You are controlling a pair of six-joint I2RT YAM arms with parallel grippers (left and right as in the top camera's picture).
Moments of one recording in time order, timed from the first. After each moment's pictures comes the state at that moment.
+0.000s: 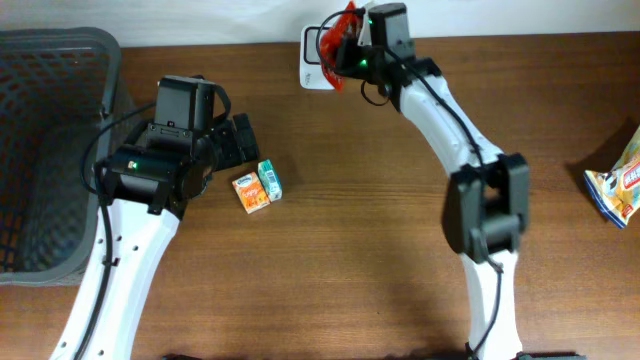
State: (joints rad) left arm -0.24 1.42 1.49 -0.98 -0.12 -0.43; right arm 0.29 2.37 2.12 -0.42 -0.28 0.49
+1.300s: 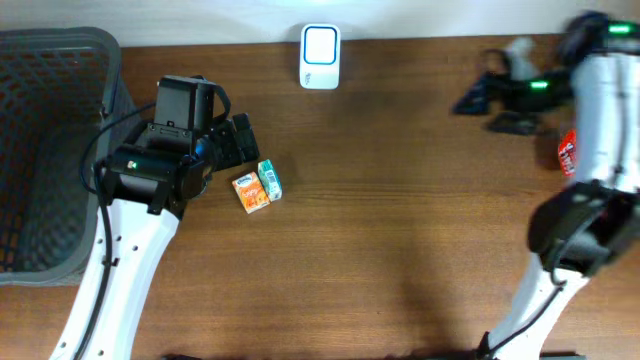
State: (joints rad) left arm -0.24 1.42 1.49 -0.98 -0.12 -0.43; right arm -0.19 2.19 2.23 -1.64 -0.68 -0.23
